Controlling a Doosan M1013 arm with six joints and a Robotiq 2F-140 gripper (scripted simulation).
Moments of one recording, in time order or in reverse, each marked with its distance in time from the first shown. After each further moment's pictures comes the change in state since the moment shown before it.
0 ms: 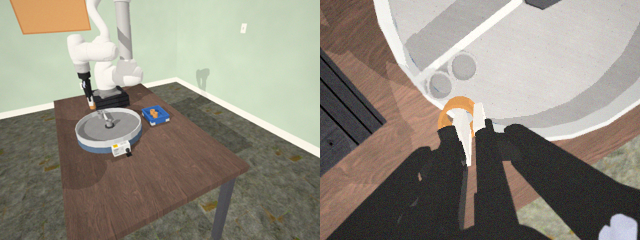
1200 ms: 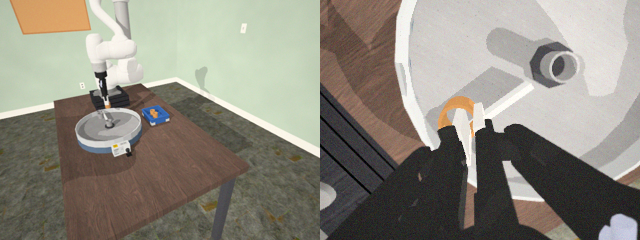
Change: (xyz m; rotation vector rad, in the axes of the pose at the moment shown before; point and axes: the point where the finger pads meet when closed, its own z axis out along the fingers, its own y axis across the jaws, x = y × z) arm 0.106 0.005 0.000 0.000 0.005 -0.002
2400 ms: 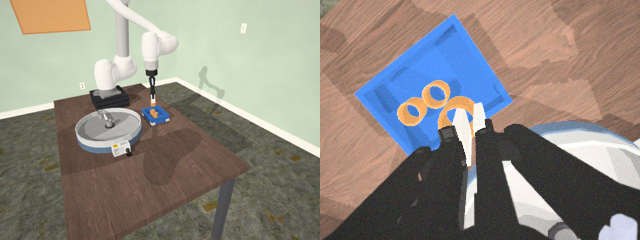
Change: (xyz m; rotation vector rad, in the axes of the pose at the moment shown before) arm 0.323 0.020 0.001 0.000 -0.003 0.002
